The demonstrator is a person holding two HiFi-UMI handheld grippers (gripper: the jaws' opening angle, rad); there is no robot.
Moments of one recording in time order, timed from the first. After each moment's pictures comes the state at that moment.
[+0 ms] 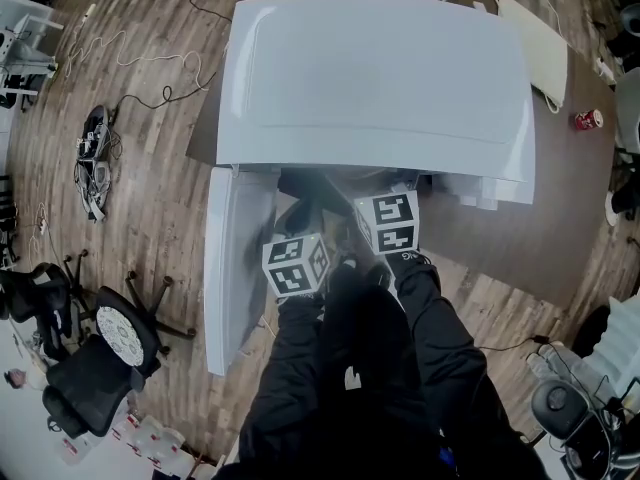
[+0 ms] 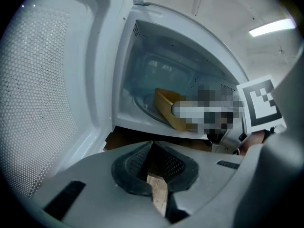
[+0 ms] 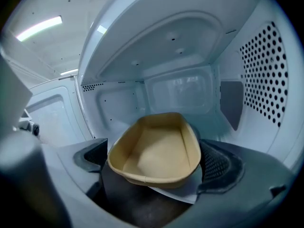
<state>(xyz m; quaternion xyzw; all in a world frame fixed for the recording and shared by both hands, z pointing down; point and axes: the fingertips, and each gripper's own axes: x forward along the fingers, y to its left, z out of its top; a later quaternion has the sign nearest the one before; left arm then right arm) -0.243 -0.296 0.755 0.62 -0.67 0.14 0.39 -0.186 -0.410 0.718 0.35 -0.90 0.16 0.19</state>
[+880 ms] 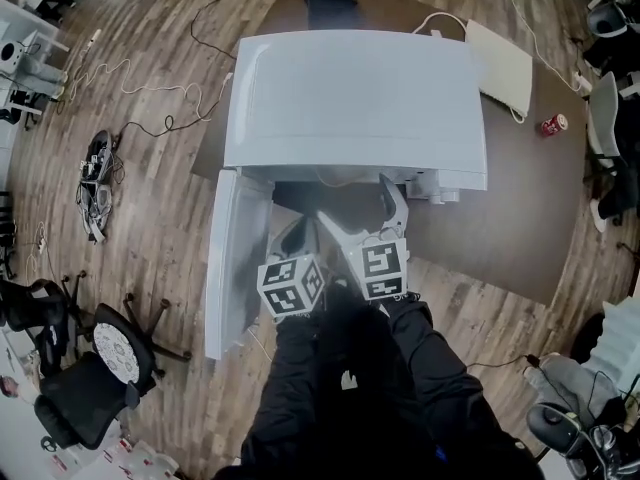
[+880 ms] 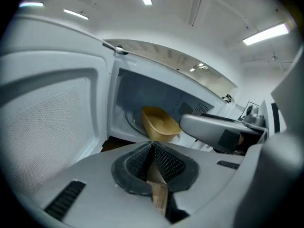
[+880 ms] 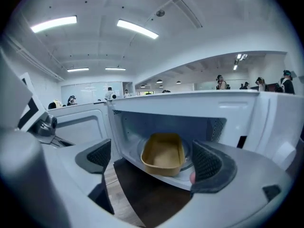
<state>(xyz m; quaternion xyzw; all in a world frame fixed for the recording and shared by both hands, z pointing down) -0.215 -0.274 0.682 0.63 -0.68 0.10 0.36 -0.153 -0.344 0.627 0.36 -0.92 0.10 0.16</state>
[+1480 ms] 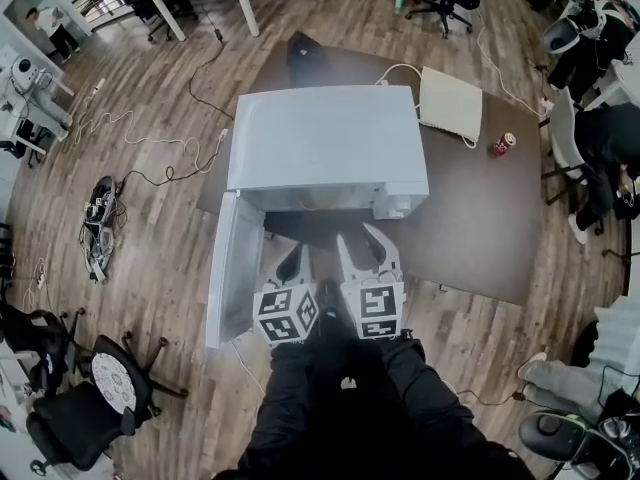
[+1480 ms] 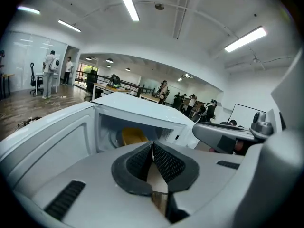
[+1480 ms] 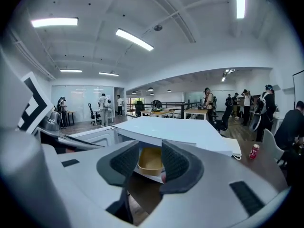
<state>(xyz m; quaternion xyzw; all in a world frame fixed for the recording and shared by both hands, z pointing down) -0.160 -0.231 0.558 0.68 -0.67 0.06 0.29 -0.073 -0.272 0.509 0.42 -0.89 0.06 0.14</state>
